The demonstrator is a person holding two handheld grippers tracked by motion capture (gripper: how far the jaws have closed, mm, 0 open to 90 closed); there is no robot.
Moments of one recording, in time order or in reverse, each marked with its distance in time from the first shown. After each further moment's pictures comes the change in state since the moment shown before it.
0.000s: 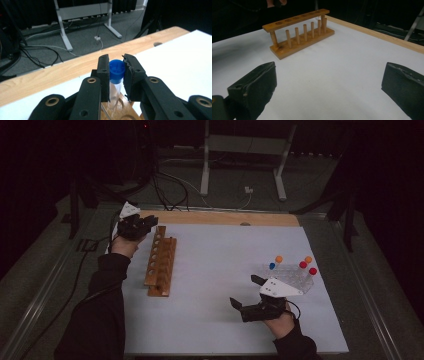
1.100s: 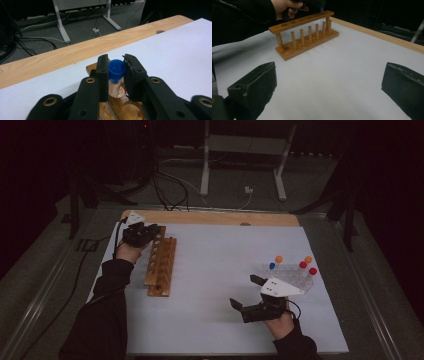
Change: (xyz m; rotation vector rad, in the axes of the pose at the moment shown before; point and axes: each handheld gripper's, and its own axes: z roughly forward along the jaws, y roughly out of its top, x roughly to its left) left arm 0.001 -0.023 0.017 0.048 -0.019 -0.015; right arm -0.001 0.004 -0.003 -0.014 0.031 0.002
